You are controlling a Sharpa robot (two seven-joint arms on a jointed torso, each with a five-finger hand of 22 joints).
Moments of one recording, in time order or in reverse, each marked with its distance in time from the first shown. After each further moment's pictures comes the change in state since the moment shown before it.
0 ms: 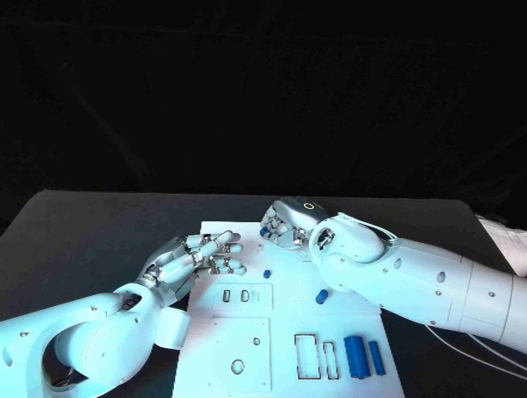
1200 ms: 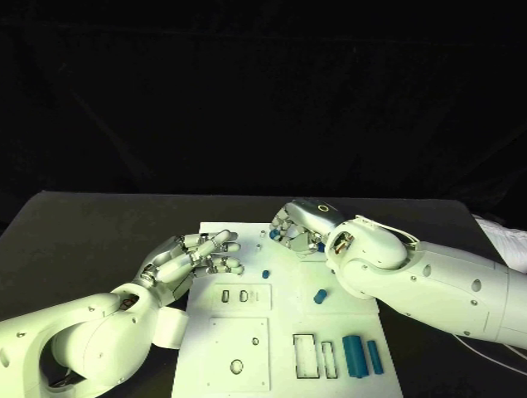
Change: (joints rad) left arm 0.000 -0.001 0.000 -0.003 0.000 0.000 0.007; left_hand 0.000 0.000 0.000 0.000 0.000 0.000 0.000 0.000 0.000 0.000 0.000 0.000 0.000 0.000 0.000 0.004 -0.002 0.000 0.000 0.000 0.000 -0.001; right arm -0.005 -0.117 0.001 0.128 -0.010 -0.013 0.006; right_hand 0.007 0.007 -0.004 -0.012 0.006 0.002 -0.004 0.008 0.000 0.007 -0.007 0.006 0.003 0.000 0.000 -0.008 -0.005 0.000 -0.003 -0.004 -0.006 -0.005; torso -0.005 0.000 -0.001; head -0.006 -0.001
